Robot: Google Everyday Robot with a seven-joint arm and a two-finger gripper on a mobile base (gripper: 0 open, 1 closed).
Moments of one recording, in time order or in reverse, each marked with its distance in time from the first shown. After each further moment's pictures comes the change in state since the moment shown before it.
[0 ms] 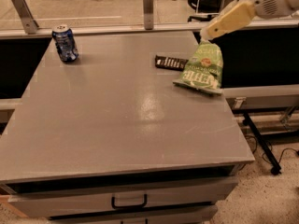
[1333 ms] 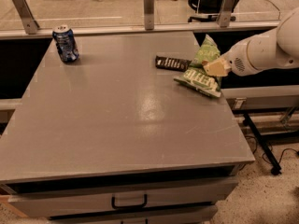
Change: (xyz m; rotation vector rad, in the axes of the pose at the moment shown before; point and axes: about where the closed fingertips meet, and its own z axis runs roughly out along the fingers) arm 0.155 0.041 0.070 -0.007 0.272 0.264
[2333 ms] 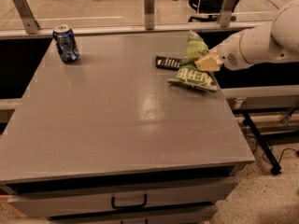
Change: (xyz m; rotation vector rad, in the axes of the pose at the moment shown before) arm -0.031 0.015 0.010 -0.085 -0.076 -0.100
